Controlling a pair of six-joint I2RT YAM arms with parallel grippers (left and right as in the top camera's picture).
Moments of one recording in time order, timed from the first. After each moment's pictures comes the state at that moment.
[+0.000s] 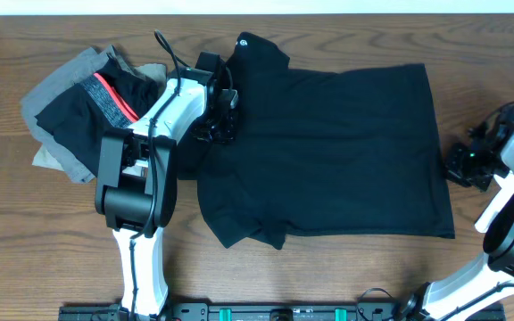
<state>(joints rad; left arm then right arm) -0.24 2.18 1.60 -0.96 0.23 -0.07 -0.49 1.90 1.14 -0.74 -0.17 0.12</state>
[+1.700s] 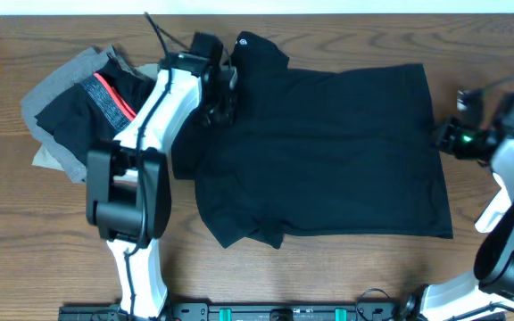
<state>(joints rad) -0.25 2.08 1.69 -0.92 0.21 -0.06 -0.37 1.76 1.06 -0.40 -0.59 0.04</state>
